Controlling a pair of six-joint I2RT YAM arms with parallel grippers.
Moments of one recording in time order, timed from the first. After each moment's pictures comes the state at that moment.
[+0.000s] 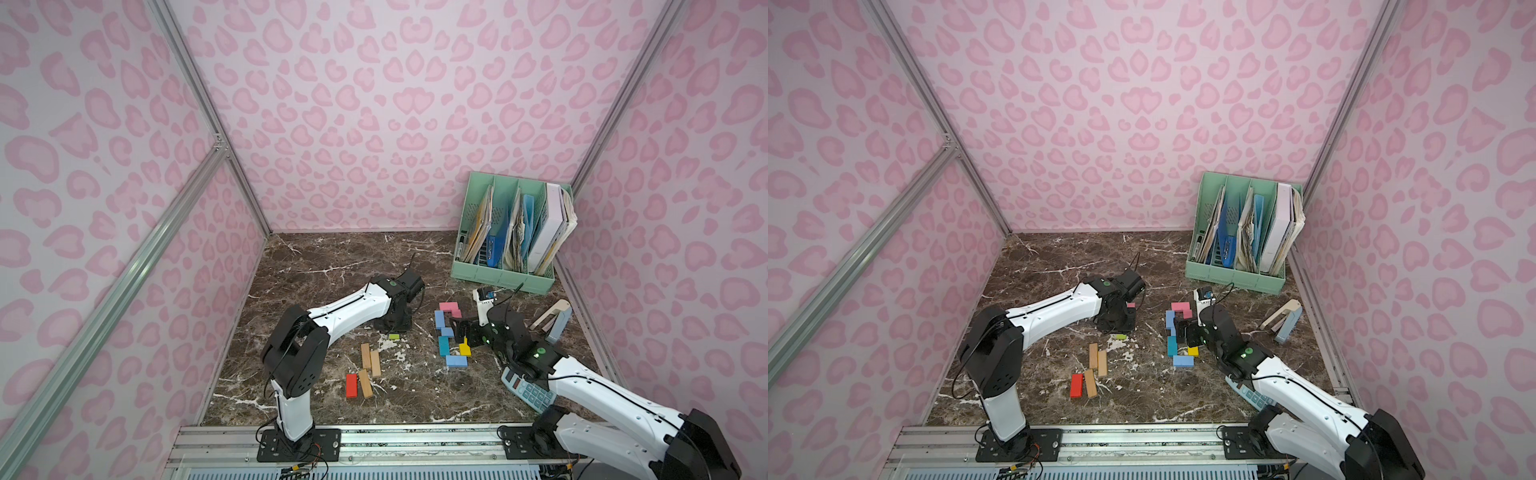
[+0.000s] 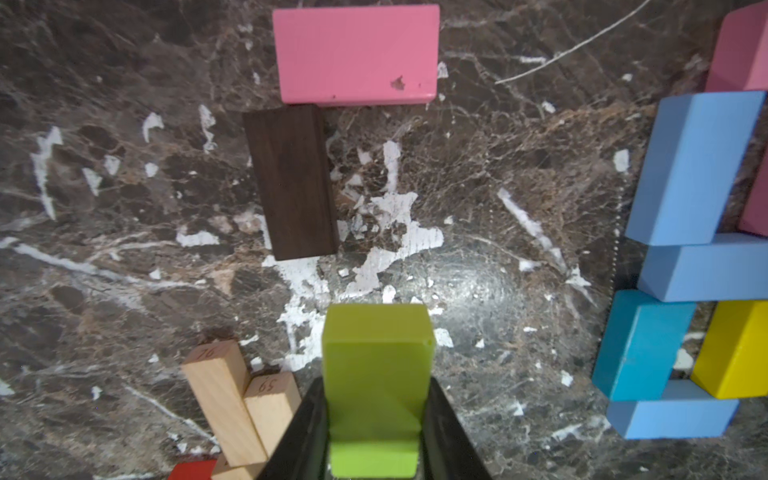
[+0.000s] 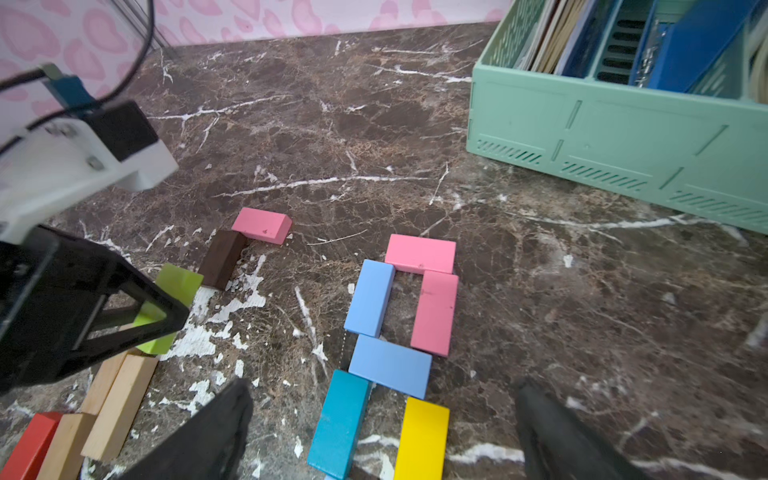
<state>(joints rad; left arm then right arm) -0.73 1.87 1.40 -0.96 -0.05 -0.73 0.69 0.98 0.52 -0.11 0.16 0.37</state>
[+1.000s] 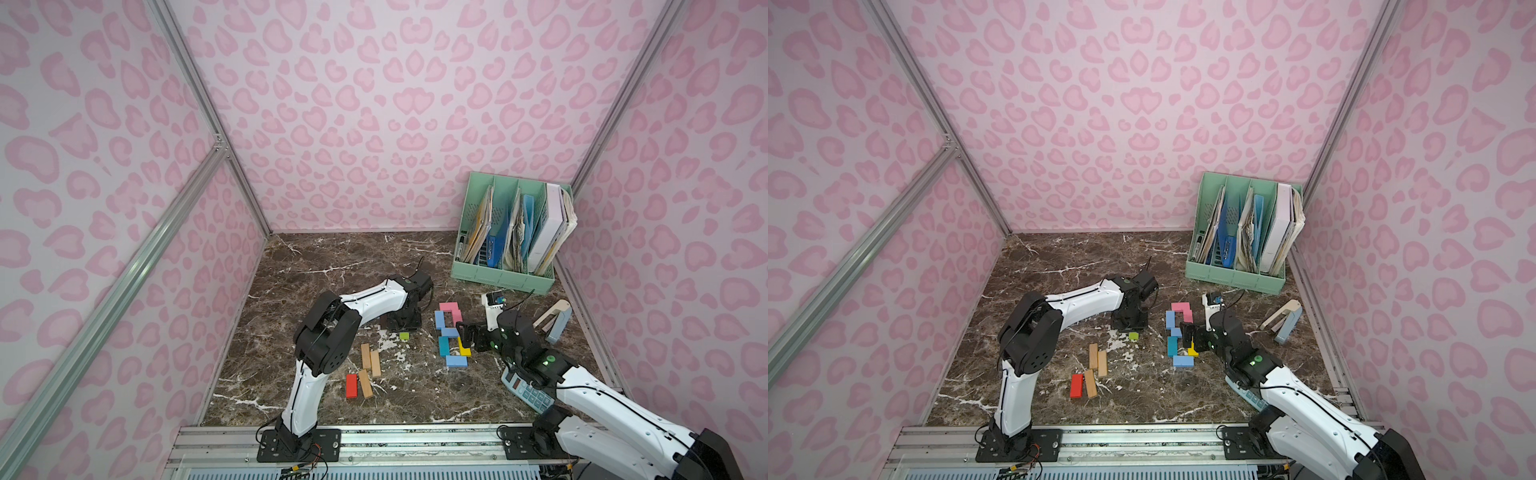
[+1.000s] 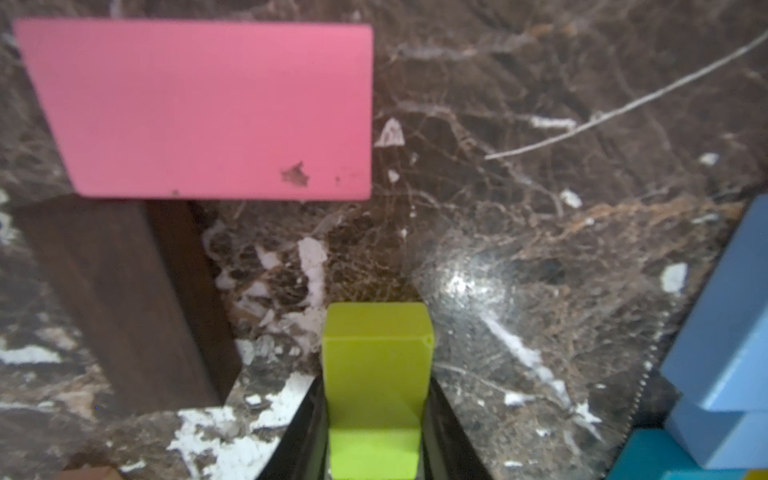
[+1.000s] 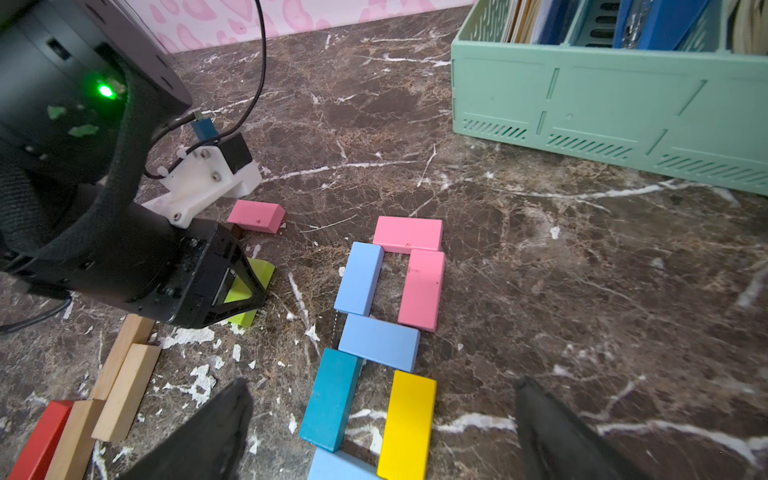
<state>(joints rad) -0.72 2.10 1.54 -0.92 -0.01 -0.78 0.64 0.90 0.47 -0.14 0.11 0.39</state>
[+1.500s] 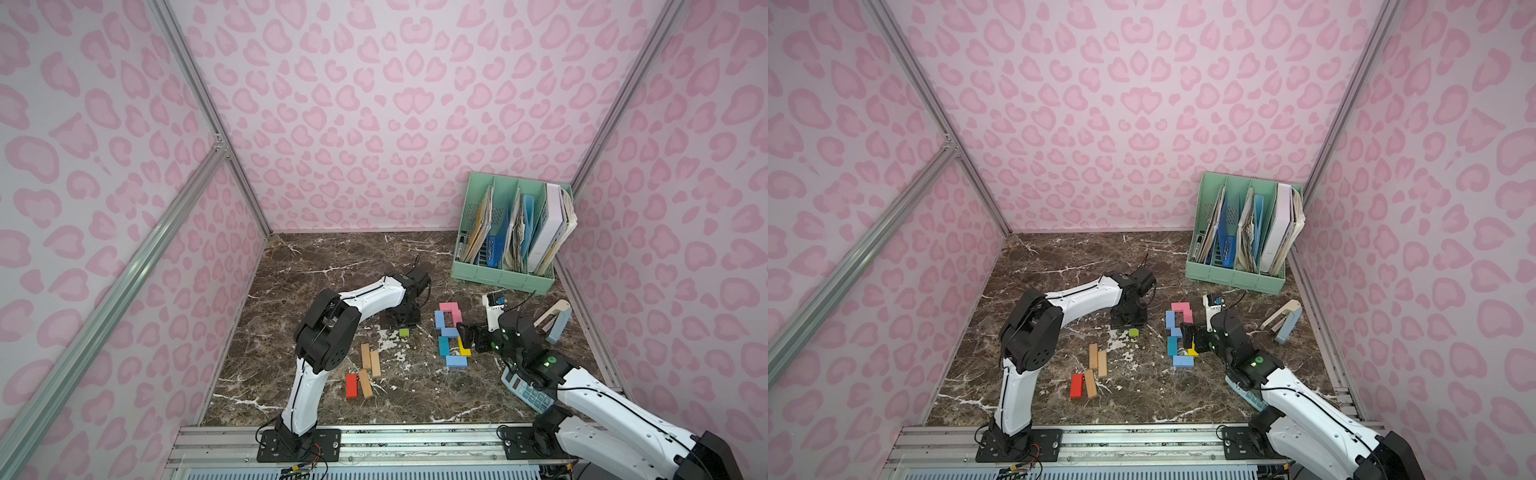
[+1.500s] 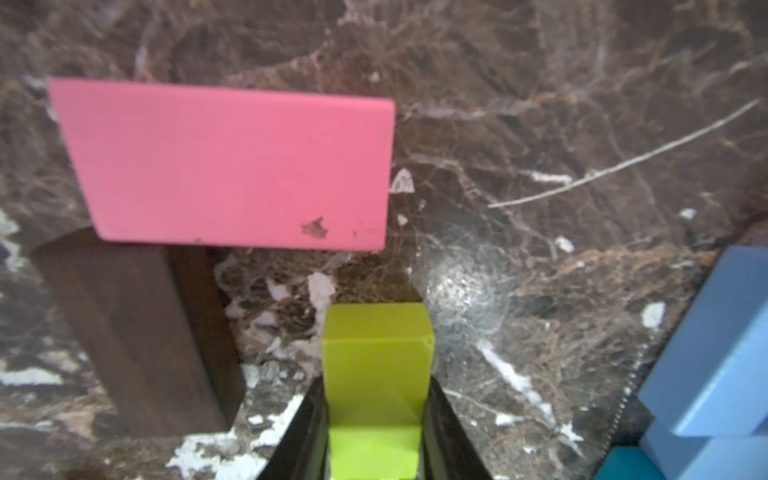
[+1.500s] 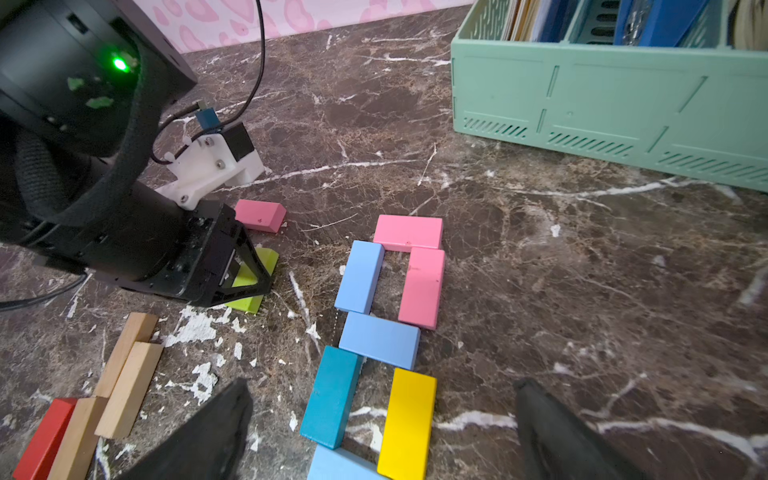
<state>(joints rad) -0.69 2.13 1.57 -0.92 0.01 -0.78 0.64 0.89 0.46 -0.14 0.11 0.39</state>
